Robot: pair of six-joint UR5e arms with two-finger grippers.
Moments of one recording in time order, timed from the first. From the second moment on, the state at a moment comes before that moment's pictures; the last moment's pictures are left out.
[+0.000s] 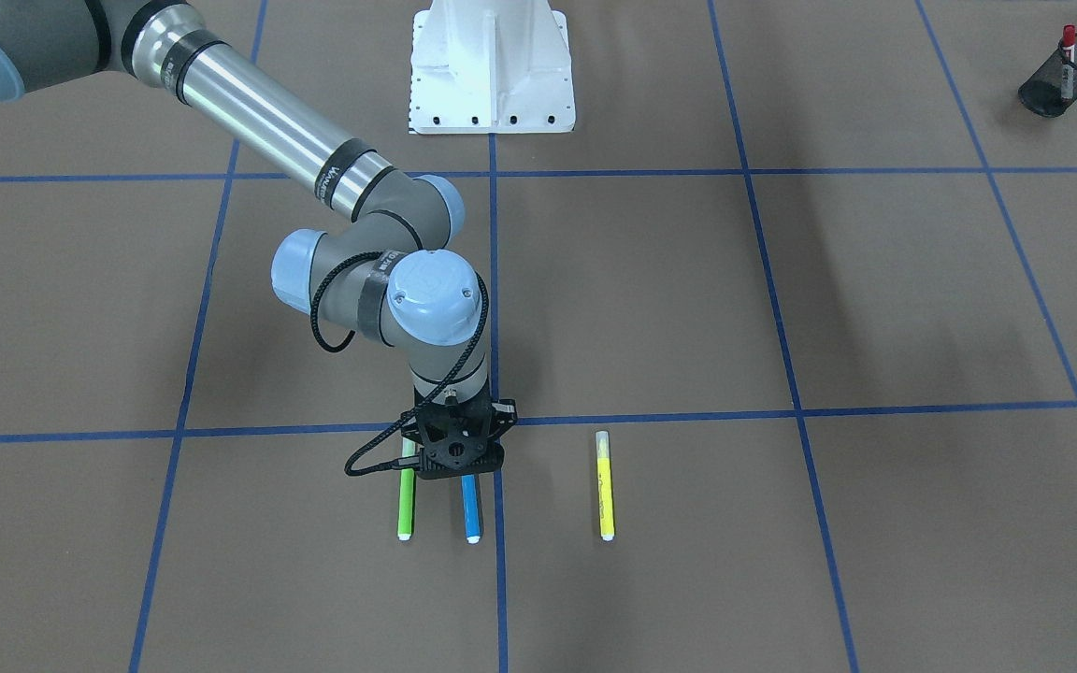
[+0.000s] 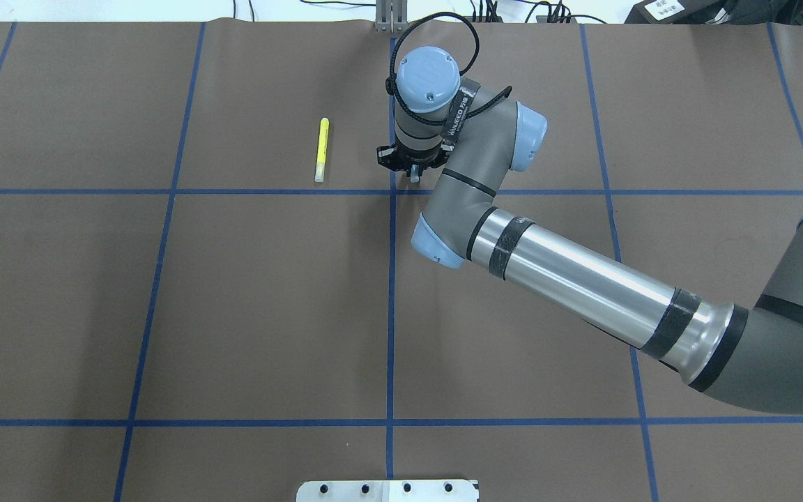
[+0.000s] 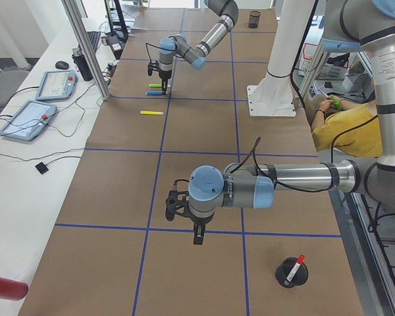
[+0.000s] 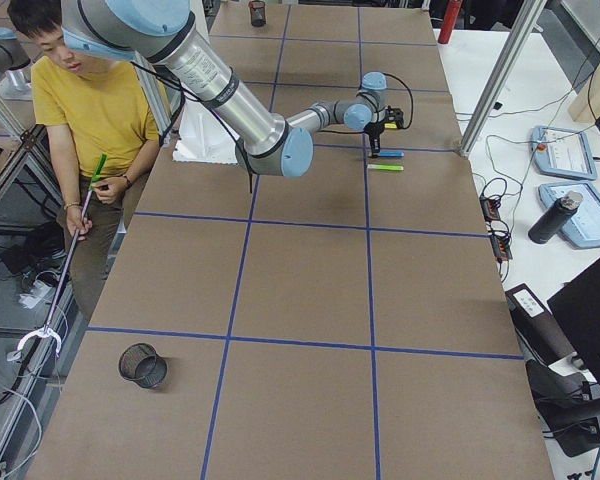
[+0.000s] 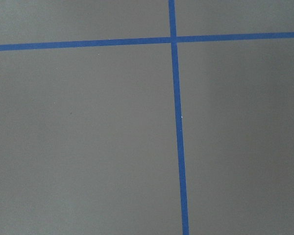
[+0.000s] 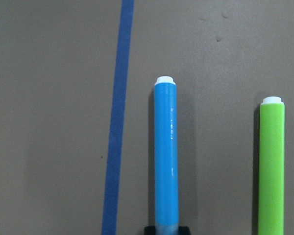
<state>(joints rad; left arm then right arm) -1.64 -1.31 -1.80 -1.64 -2.40 0.08 0.67 -0.55 0.95 -1.20 1.87 1.02</state>
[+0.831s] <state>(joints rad) -1.59 -1.31 -1.81 -1.64 -2.29 0.01 0.77 -0.60 1.22 -1.37 1.99 1.00</state>
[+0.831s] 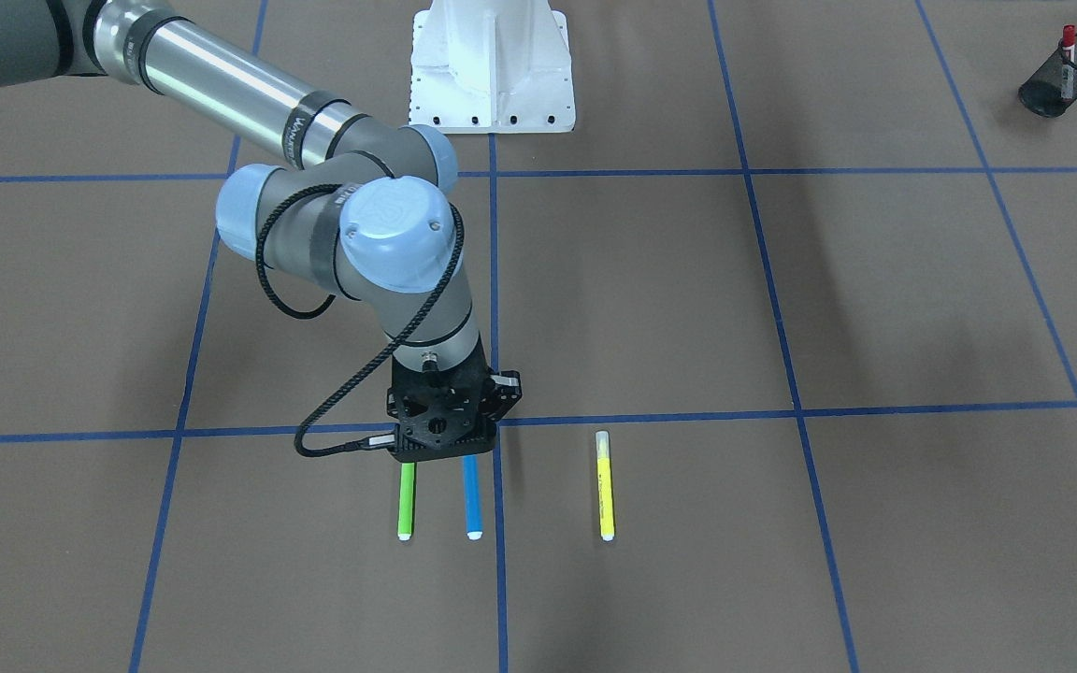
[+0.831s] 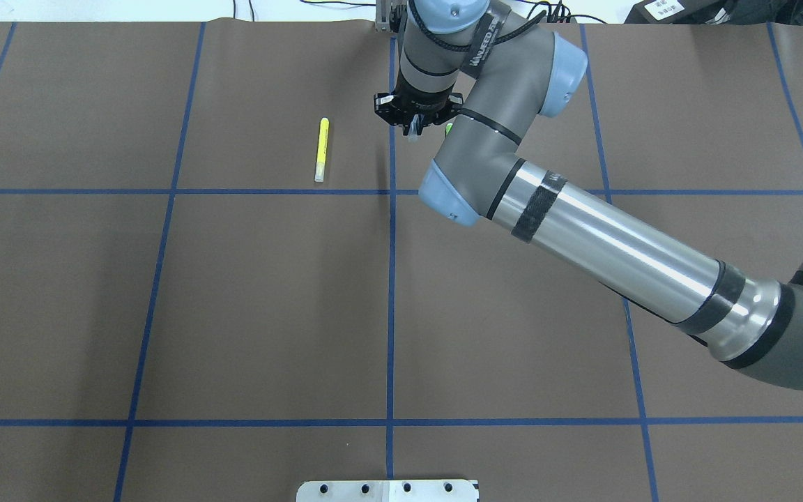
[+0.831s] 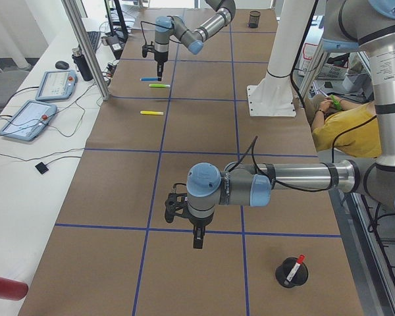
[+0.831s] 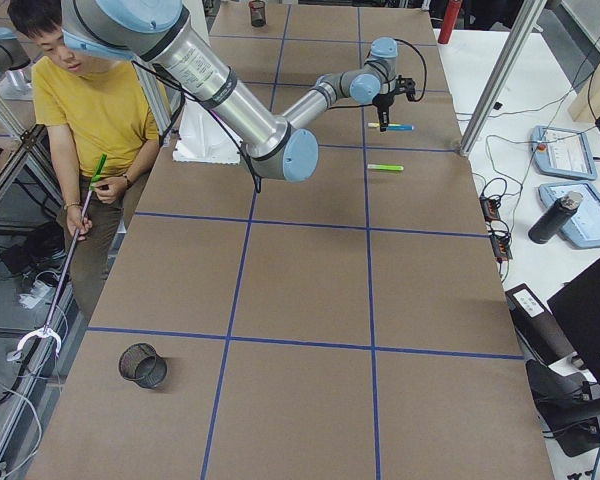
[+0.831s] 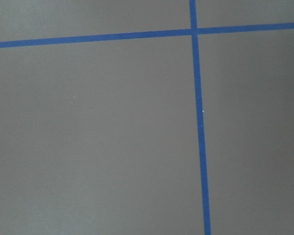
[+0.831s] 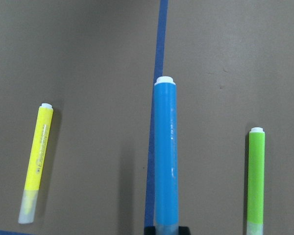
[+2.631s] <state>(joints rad) -1.53 -1.30 -1.86 -1.66 -2.28 -0.04 1.38 -1.51 2.19 -2.06 2.18 0.03</state>
